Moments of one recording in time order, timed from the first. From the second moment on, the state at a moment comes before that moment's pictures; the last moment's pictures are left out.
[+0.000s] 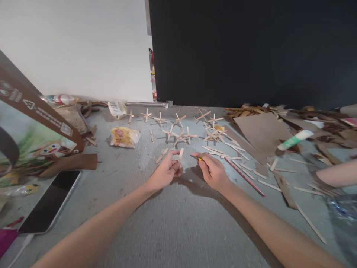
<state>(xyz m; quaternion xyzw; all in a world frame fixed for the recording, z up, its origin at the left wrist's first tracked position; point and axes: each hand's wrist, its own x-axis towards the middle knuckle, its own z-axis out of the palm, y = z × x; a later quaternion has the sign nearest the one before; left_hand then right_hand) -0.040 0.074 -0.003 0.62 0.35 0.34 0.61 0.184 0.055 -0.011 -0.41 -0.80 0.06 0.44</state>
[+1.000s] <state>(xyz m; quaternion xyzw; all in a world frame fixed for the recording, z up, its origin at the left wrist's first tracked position) -0.037 0.077 -0.012 0.81 0.41 0.30 0.29 0.172 0.015 0.032 -0.60 -0.79 0.09 0.02</state>
